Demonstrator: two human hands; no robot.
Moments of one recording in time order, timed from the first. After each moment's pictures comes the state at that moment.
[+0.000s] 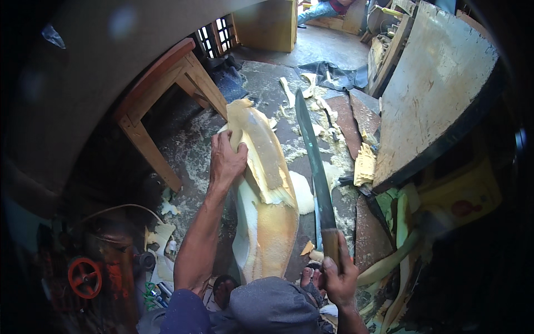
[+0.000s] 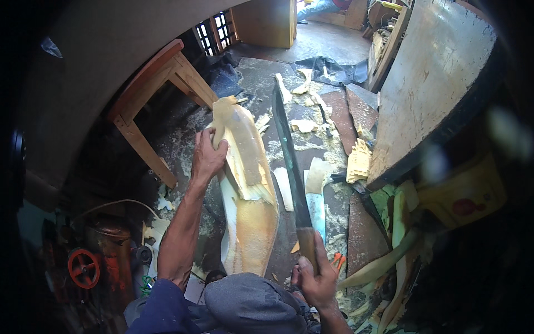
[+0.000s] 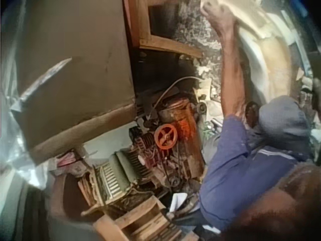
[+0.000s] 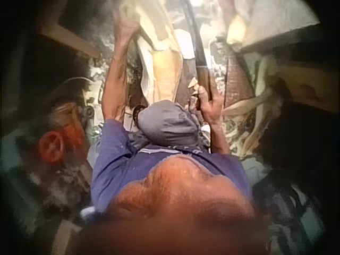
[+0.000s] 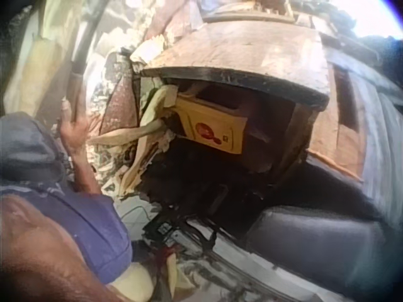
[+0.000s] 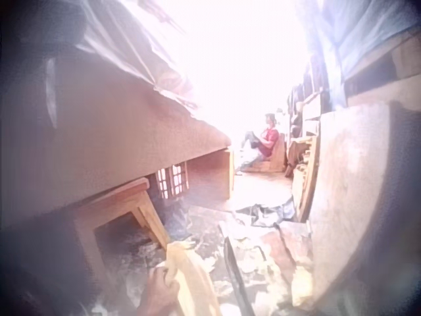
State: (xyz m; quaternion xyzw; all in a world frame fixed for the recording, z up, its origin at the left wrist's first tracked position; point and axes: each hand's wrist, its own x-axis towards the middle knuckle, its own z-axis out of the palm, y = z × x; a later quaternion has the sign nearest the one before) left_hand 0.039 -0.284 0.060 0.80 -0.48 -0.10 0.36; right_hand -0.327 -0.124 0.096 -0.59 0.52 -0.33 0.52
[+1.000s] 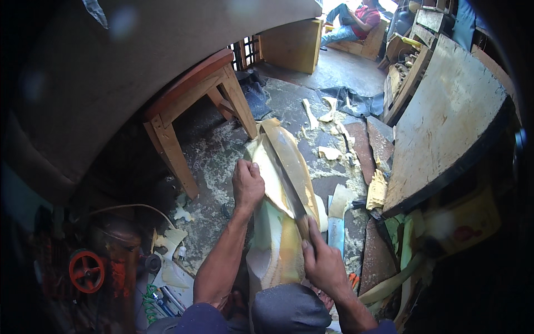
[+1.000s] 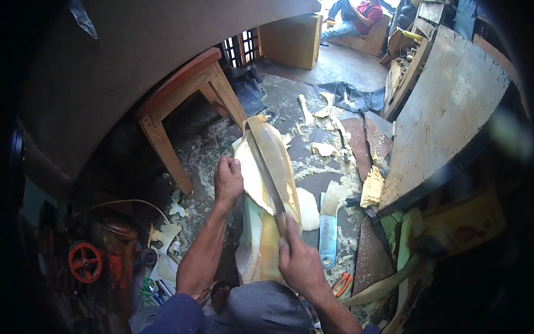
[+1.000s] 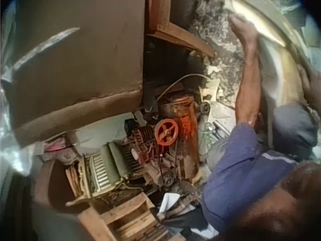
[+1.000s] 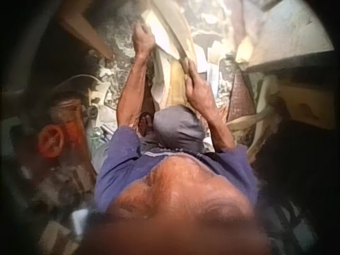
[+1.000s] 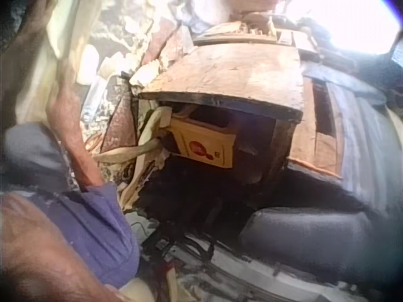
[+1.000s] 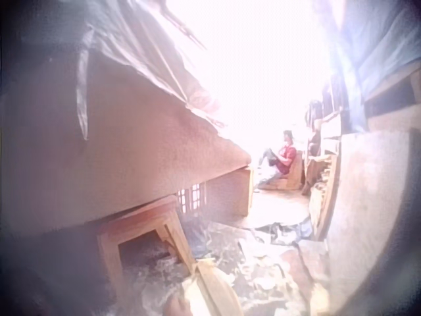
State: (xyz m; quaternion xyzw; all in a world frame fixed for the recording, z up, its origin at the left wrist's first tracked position) left_hand 0.040 -0.256 0.044 0.78 -0.38 -0.11 0.48; right_hand -0.202 -0.200 0.130 -0.76 0.49 -0.10 0.41
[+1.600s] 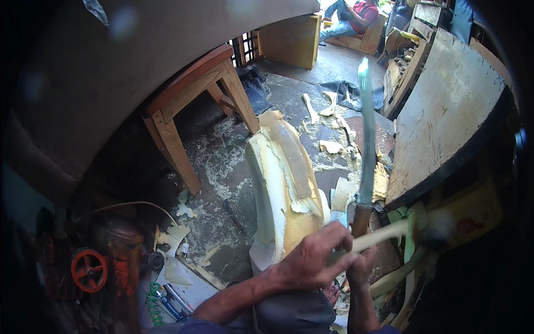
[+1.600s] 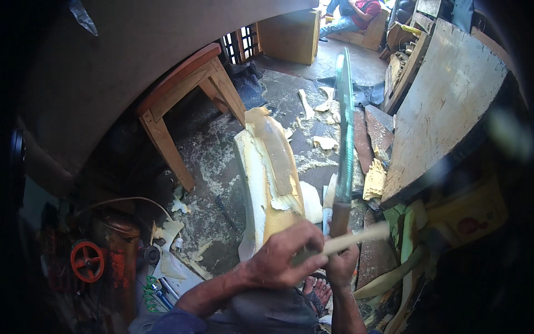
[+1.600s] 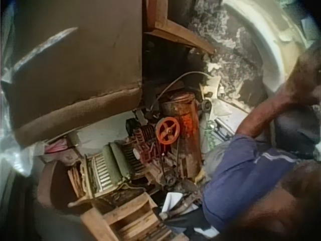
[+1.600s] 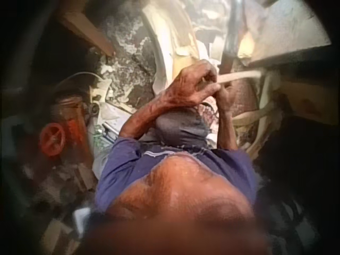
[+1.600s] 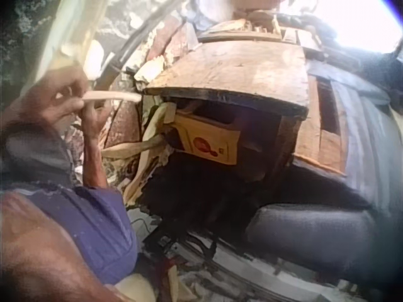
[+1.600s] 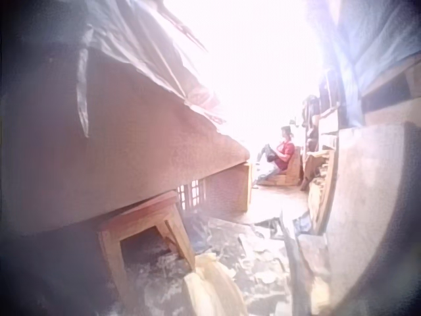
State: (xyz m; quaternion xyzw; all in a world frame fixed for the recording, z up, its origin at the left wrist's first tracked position) left_hand -0.096 -0.152 0.135 0.44 -0.62 -0.40 0.51; right_hand -0.268 -0.178 0.087 -0.47 0.46 -0.49 0.57
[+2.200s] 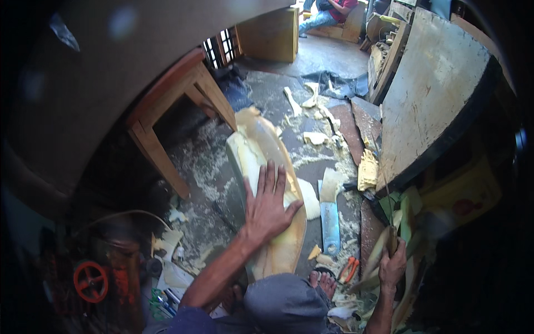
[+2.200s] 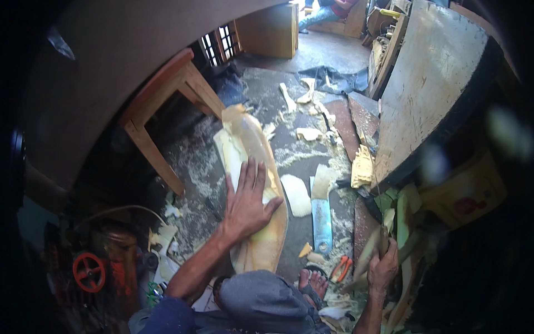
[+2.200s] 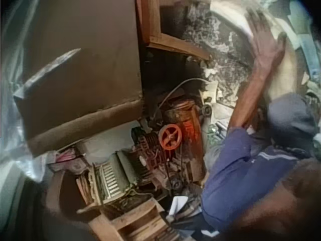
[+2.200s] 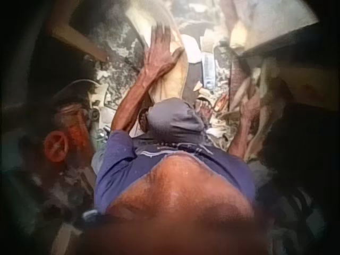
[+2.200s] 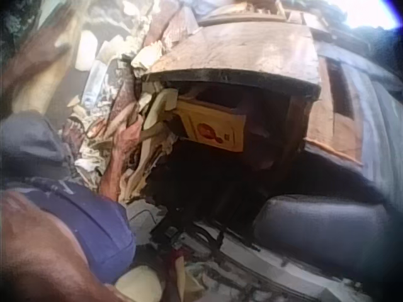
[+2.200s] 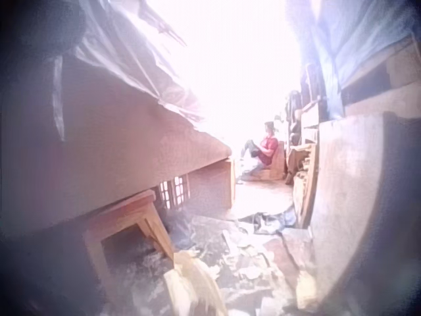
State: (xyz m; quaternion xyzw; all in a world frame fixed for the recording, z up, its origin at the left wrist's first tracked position) left_hand -0.055 -0.204 0.073 0.71 -0.69 -0.08 0.08; right_hand -0.439 -0.164 0.041 -0.63 0.74 -0.22 0.06
